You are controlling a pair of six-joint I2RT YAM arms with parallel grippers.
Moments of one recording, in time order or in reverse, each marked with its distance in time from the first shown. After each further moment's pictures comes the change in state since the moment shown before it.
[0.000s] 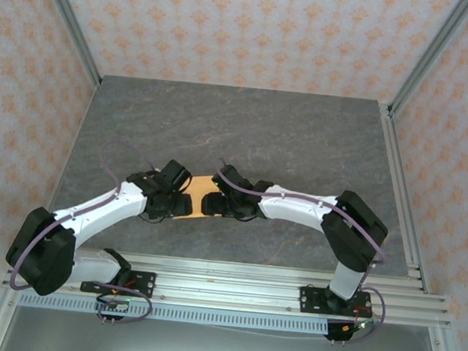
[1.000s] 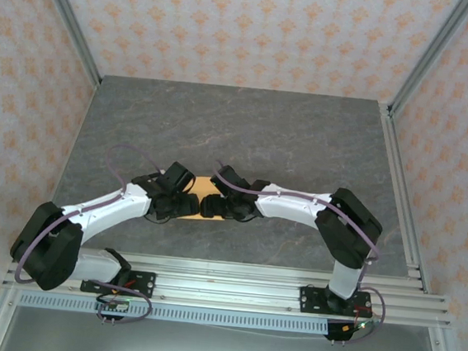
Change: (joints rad) left arm -0.013 0.041 -0.039 0.140 0.051 -0.028; right arm -0.005 0.040 0.018 -0.026 -0.030 -0.019
